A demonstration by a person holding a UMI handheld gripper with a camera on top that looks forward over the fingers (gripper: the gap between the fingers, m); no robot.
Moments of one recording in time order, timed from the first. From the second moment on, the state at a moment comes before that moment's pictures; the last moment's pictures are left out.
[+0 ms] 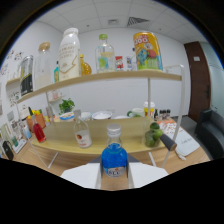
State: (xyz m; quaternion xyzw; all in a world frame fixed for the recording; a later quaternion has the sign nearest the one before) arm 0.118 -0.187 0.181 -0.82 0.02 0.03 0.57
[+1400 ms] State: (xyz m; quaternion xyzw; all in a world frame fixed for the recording) arm 0.109 -0.211 0.160 -0.67 -0.44 -0.40 0.45
